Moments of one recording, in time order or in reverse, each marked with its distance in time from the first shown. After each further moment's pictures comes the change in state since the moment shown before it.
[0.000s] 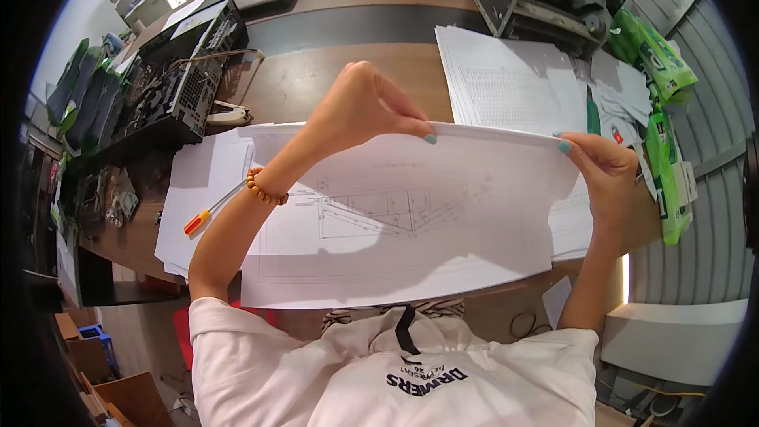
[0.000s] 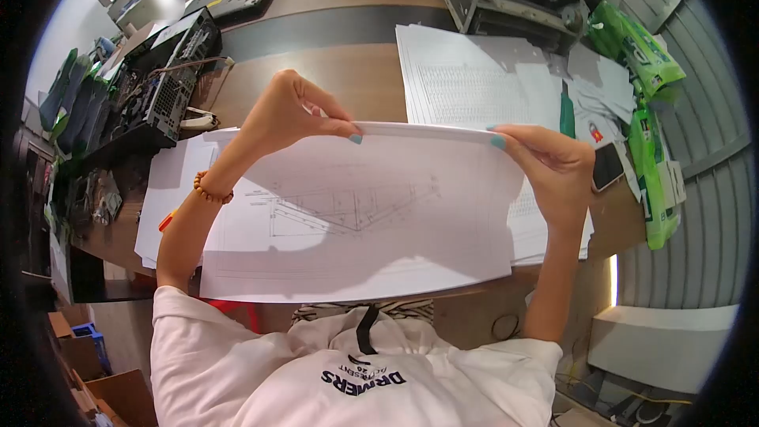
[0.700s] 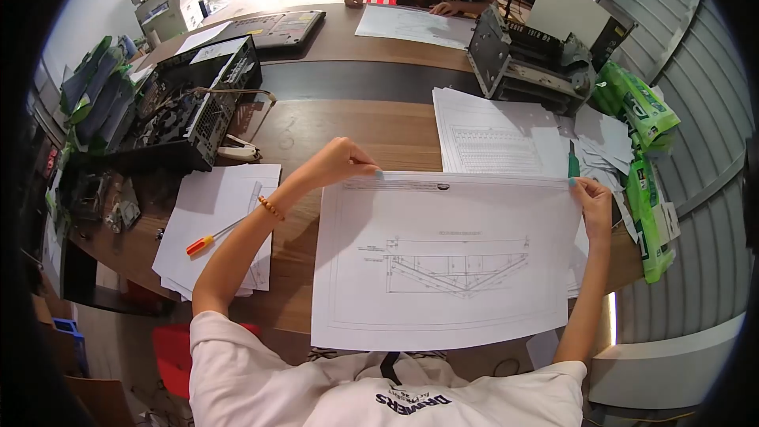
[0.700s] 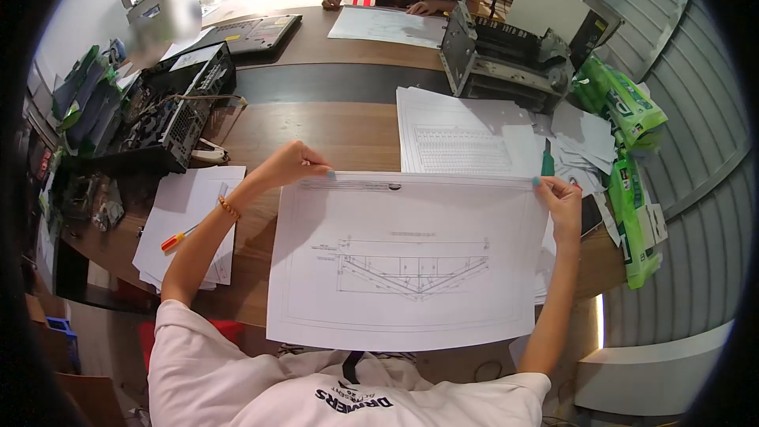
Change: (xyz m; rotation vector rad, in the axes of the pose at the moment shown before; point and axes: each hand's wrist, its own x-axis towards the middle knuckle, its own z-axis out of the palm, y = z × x) left_hand 0.010 -0.104 -0.002 0.082 -0.054 0.007; right_hand 0.031 0.132 -0.078 0.151 0.082 0.201
